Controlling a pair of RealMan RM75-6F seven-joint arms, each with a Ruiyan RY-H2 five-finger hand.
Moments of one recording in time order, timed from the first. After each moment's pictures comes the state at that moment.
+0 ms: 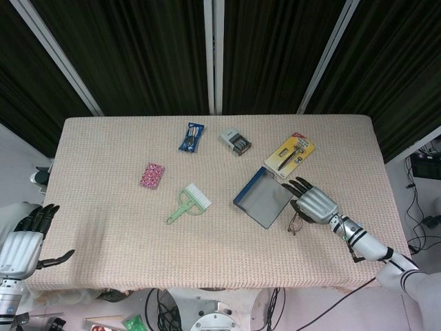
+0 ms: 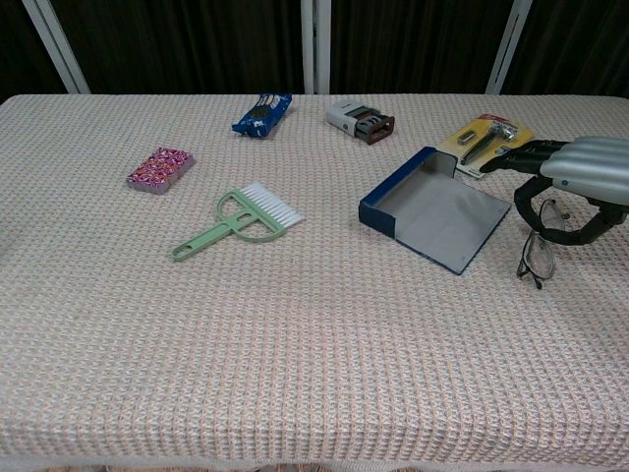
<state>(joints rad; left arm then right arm) -0.09 -1.13 0.01 -1.56 1.53 1.46 0.08 0.67 -1.54 -0.14 -0.80 -1.75 1.10 0.35</state>
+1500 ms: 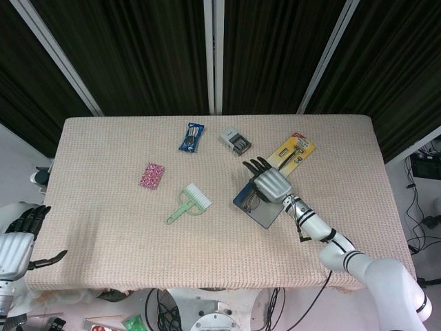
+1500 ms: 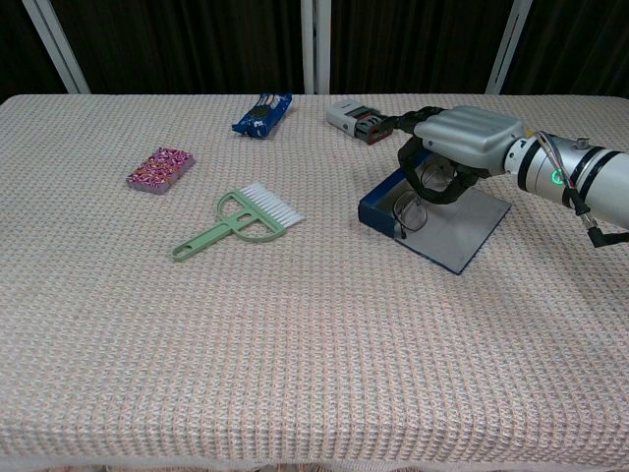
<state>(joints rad) -0.08 -1.13 0.01 -1.49 1.52 1.45 -0.01 0.85 -1.81 0.04 -0.68 -1.58 0.92 0.22</state>
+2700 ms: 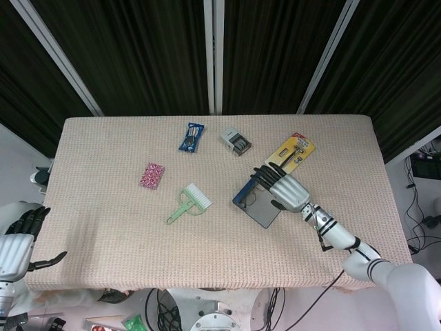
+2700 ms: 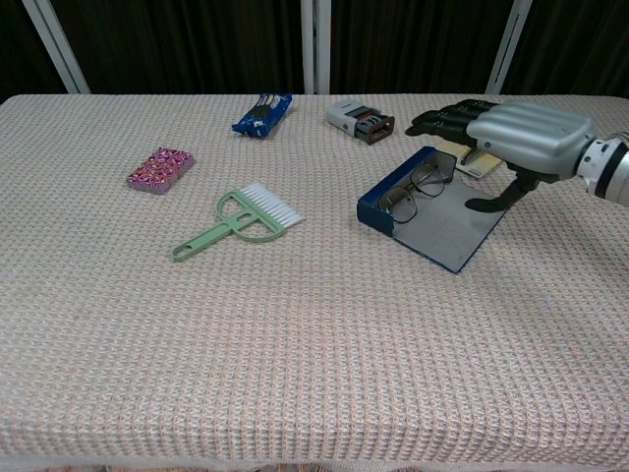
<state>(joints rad) -0.07 -1.13 0.02 -1.50 1.52 1.44 -0.01 0.75 -1.66 -0.08 -0.78 -1.68 1.13 0.24</state>
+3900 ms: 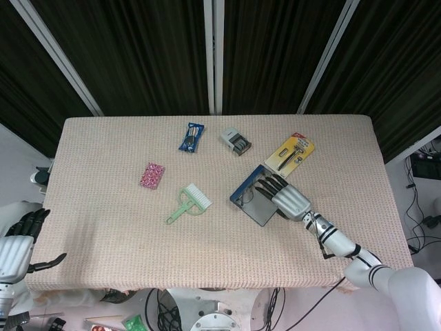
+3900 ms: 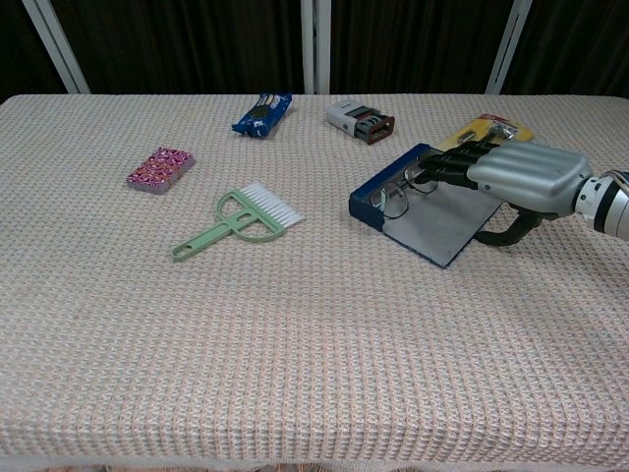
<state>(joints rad) -0.07 -1.14 0.02 -1.48 1.52 1.44 -0.02 0.73 -1.71 -0.08 -0.77 -1.67 1.04 0.19</state>
